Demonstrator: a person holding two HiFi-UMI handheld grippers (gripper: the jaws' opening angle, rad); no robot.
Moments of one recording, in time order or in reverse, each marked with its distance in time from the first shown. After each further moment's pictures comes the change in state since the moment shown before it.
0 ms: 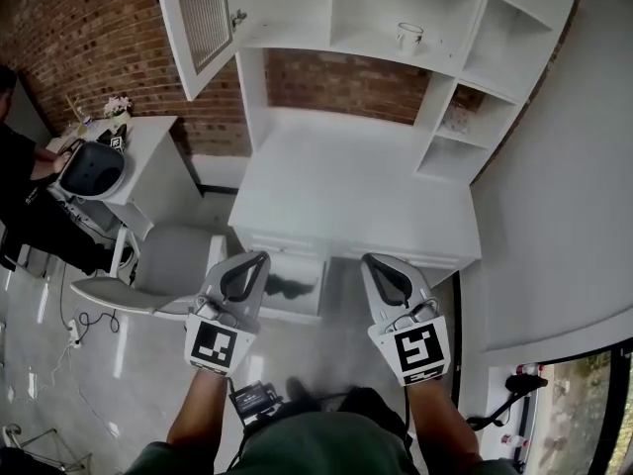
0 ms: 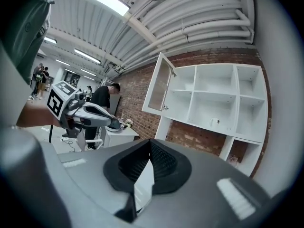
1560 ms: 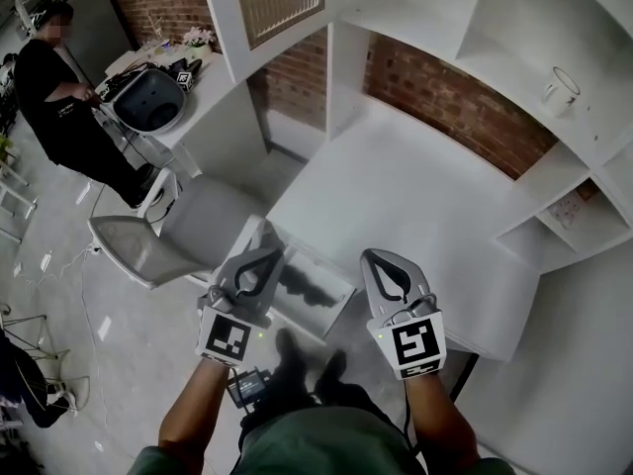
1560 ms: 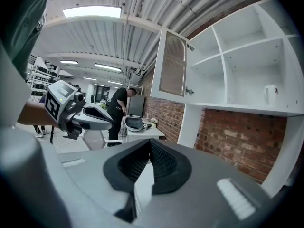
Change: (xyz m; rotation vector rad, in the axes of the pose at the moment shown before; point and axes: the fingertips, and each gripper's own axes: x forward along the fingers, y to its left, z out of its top) left arm 0.137 0.114 -0.129 -0.012 0.289 0.279; right arm 0.258 -0.061 -0.075 0.028 -0.021 0.443
